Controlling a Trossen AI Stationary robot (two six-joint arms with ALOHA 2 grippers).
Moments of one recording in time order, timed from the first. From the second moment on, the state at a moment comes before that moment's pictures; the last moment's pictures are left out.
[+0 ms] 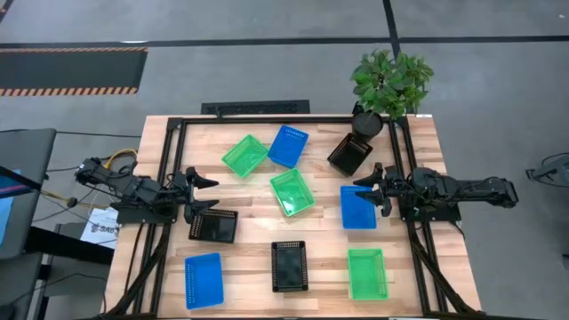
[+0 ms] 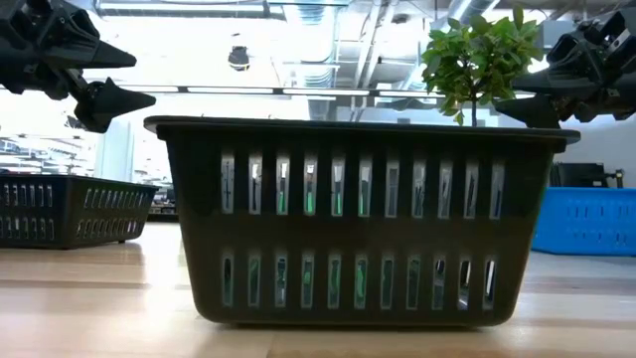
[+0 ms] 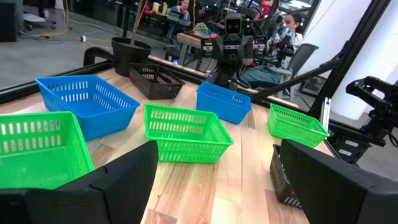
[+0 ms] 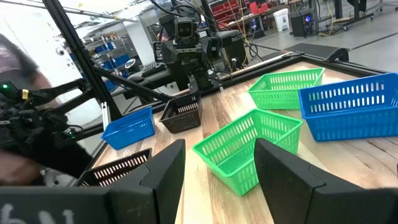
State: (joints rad) left arm -0.39 0.01 0.08 -0.18 -0.52 -0.36; right arm -0.01 0.04 0.02 -0.02 0.03 0.35
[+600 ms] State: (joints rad) left arm -0.39 0.01 0.08 -0.17 -0.52 -0.36; right arm -0.01 0.04 0.02 -0.02 0.03 0.35
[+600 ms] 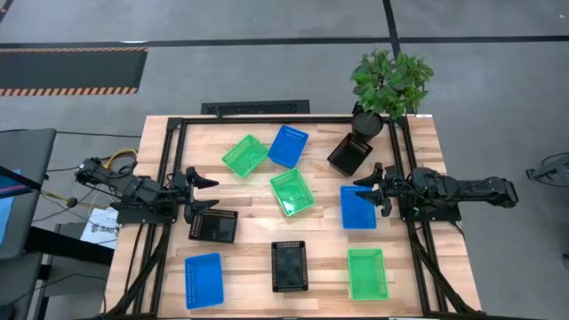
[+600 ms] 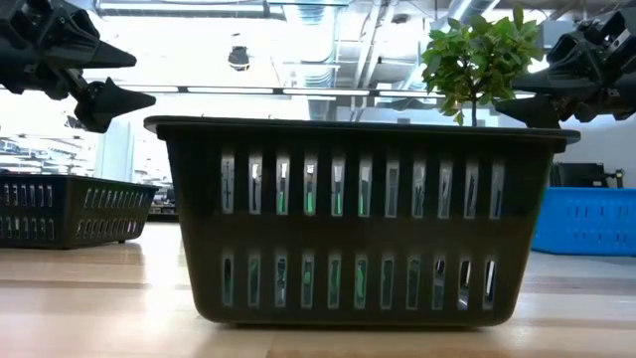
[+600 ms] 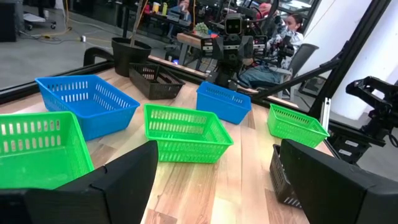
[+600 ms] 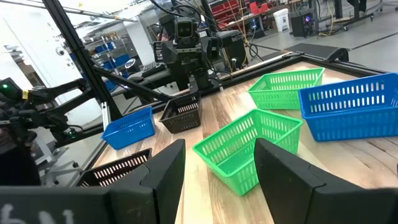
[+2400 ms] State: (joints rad) left arm -0.39 0.01 0.08 -0.19 -1.06 -1.18; right arm -0.02 0.05 0.02 0.00 0.08 0.71
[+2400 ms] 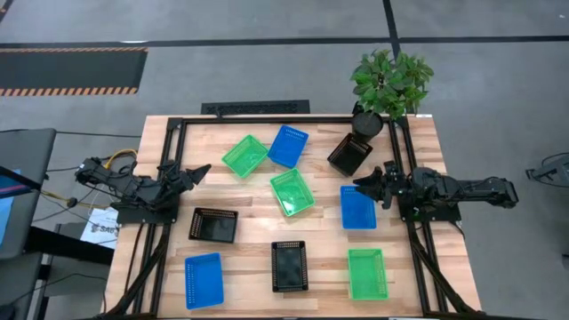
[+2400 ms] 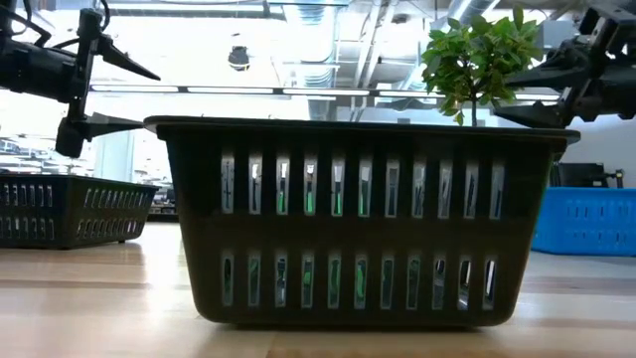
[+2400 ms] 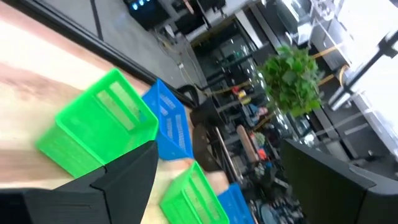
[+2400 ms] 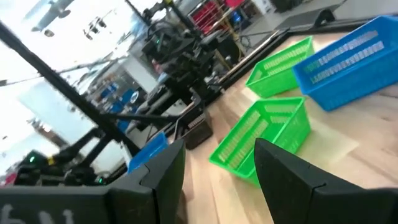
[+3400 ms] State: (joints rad) left arm -0.39 0.01 0.08 0.07 -0.90 -1.12; right arm -0.16 0.05 0.02 0.07 0.14 0.97
